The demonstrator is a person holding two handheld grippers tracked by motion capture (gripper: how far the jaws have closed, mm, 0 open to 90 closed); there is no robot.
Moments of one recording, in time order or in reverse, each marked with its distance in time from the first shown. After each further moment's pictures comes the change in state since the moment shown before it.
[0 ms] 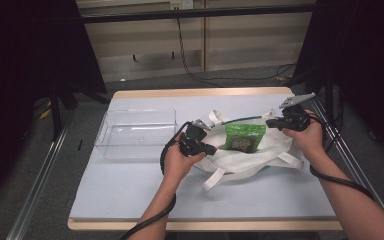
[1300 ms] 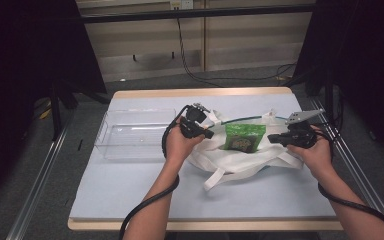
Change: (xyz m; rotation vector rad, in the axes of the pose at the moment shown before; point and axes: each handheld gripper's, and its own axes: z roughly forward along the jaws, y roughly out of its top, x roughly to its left) left arm 0.032 0.034 0.000 0.039 0.058 -0.032; right arm 0.031 -0.033 -0.021 -0.024 0.081 -0.001
